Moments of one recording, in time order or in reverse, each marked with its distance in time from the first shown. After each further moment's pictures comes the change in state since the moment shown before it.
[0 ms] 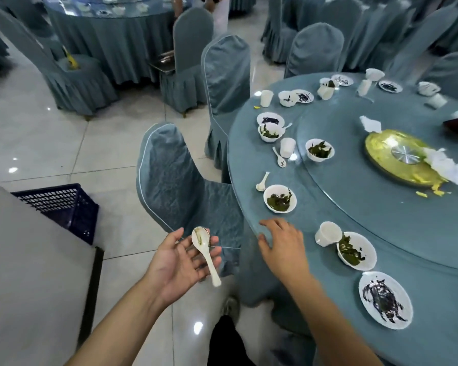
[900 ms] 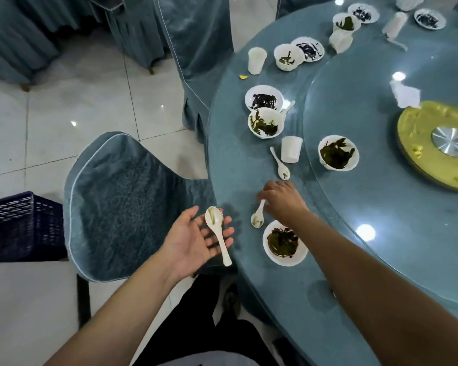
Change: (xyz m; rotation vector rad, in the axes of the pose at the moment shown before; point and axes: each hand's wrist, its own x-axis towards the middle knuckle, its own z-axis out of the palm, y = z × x) left_hand 0.255 0.116 0.125 0.155 0.036 -0.246; right_hand 0.316 0.102 0.085 -0.318 -0.530 -0.204
